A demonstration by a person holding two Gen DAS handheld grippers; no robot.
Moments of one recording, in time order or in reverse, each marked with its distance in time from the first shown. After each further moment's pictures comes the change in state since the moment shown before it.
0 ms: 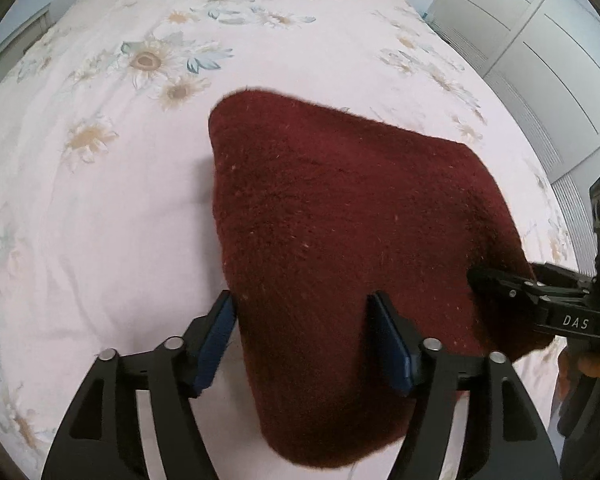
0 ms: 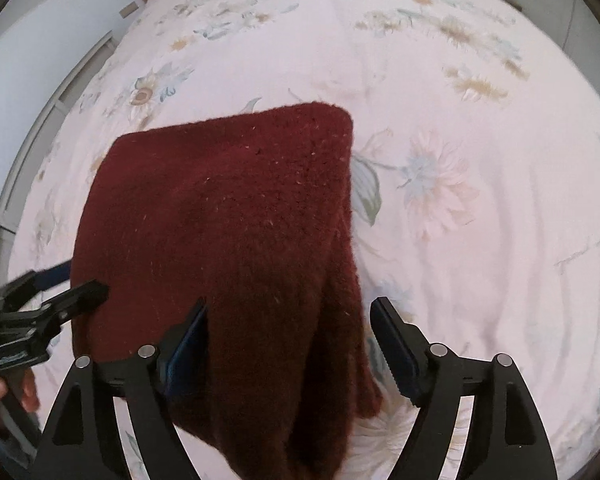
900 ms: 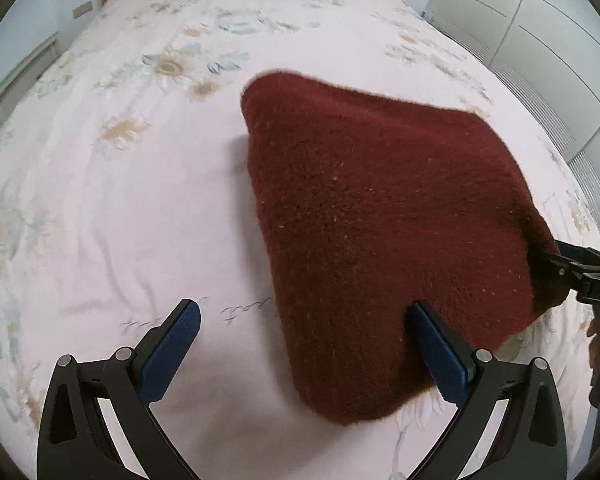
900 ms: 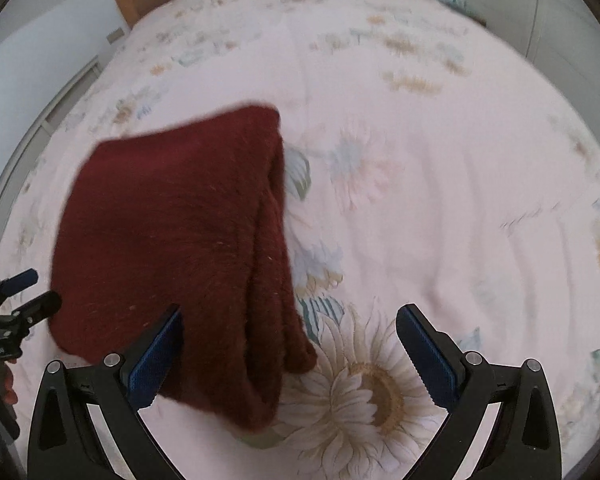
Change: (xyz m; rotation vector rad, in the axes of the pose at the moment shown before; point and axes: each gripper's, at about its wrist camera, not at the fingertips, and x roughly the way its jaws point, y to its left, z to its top) left arm -0.022 -0.007 -0.057 0.057 -0.075 0.115; right arm -0.039 -0.039 -0.060 0.032 -0.147 -0.084
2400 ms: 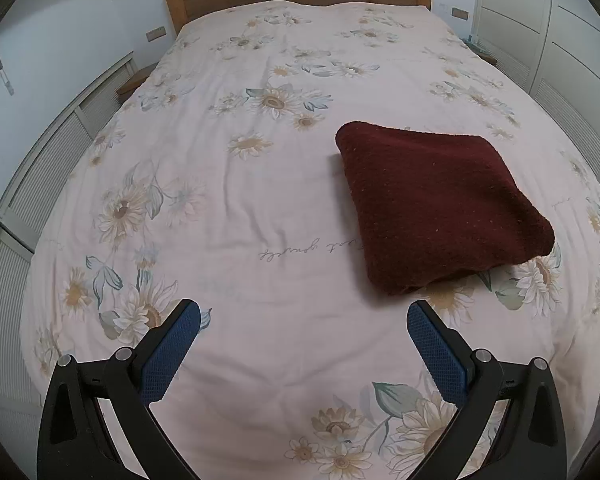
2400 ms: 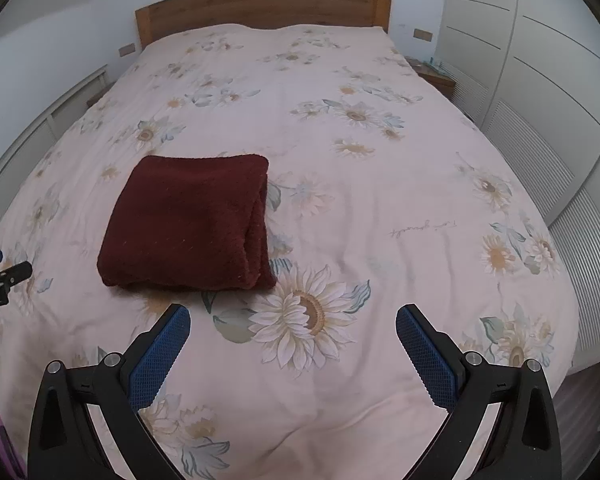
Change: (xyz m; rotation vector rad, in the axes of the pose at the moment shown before) left arm -0.125 0.000 -0.056 -0.062 -0.082 0.240; right arm -0.155 0.012 -0.069 -0.091 -0.146 -0.135
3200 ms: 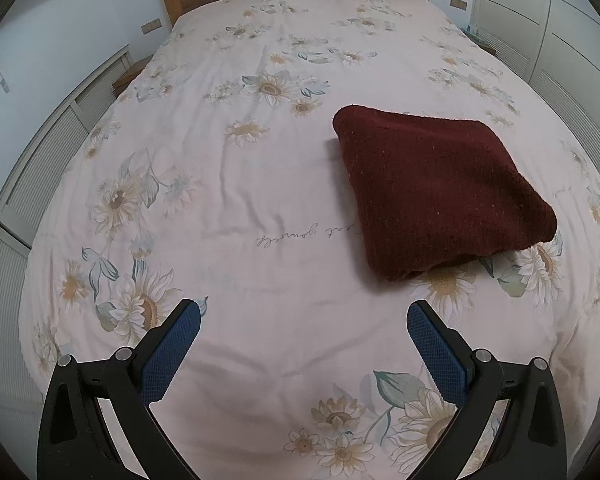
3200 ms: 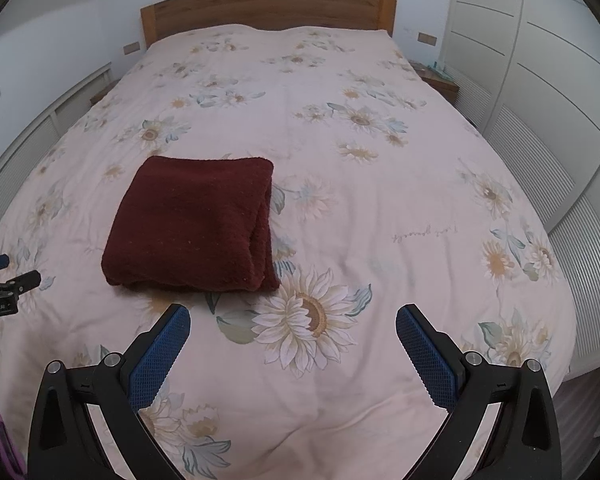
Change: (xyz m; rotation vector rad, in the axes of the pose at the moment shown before) left arm 0.006 -0.004 -0.006 0.002 0.041 -0.006; right arm -0.004 0.002 0.003 -0.016 -0.004 0.002
